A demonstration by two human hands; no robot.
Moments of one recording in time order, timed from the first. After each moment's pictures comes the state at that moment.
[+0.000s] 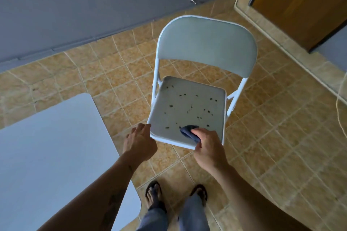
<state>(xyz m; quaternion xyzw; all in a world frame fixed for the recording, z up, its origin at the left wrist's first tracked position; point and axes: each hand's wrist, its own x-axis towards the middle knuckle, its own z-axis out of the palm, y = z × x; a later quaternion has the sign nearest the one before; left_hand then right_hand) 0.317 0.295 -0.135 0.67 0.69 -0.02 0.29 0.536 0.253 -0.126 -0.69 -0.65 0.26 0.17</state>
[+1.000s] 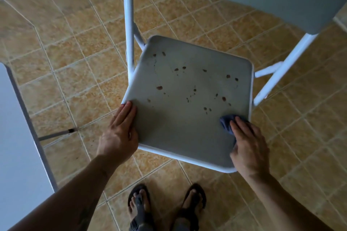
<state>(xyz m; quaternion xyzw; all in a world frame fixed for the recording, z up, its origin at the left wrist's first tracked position) 0.332 0.374 -0.400 0.74 0.63 0.15 0.19 0.676 0.318 -0.367 -0.76 -0.64 0.09 0.02</state>
